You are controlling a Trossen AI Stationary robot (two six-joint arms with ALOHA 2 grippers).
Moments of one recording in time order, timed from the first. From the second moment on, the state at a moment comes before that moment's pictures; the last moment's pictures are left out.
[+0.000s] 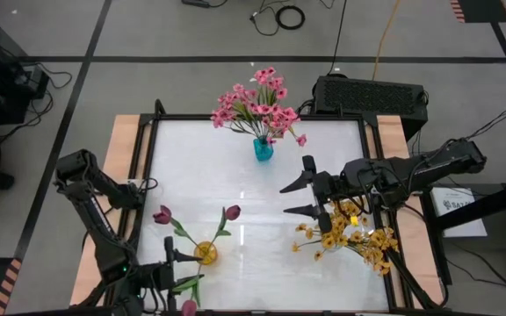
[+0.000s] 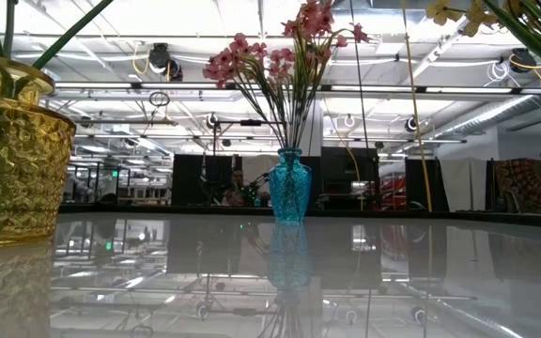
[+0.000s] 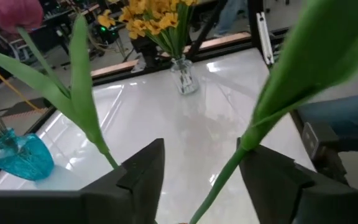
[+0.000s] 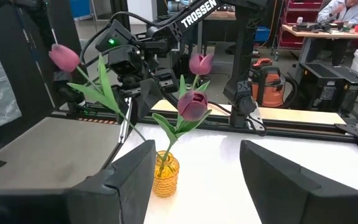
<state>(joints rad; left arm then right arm) -1.09 1.53 1.02 -0.22 -1.13 -0.44 0.27 1.15 1.07 -0.08 0.08 0.07</state>
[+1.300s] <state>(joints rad) -1.02 1.46 1.02 -0.44 -0.79 -0.70 0.27 1.15 1.07 -0.08 0.08 0.06</state>
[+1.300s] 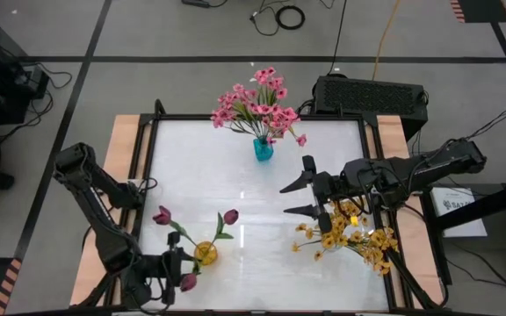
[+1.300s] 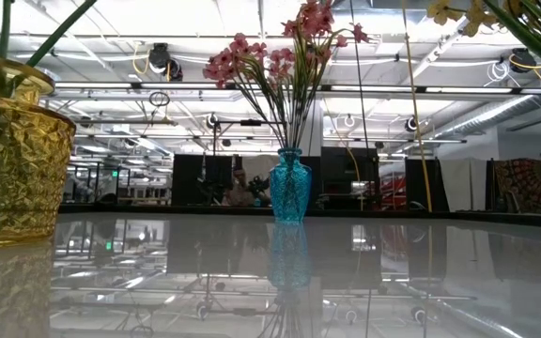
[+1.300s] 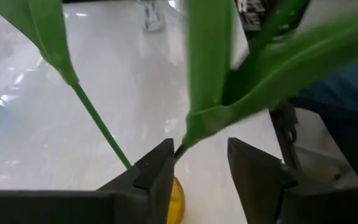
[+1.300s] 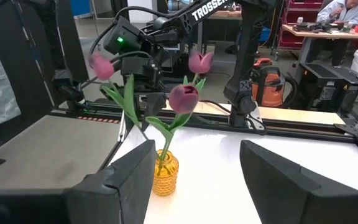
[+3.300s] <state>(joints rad) -0.99 0.88 1.10 -0.33 -0.78 0.05 0.27 0.96 1.07 -0.34 0.09 -0.04</state>
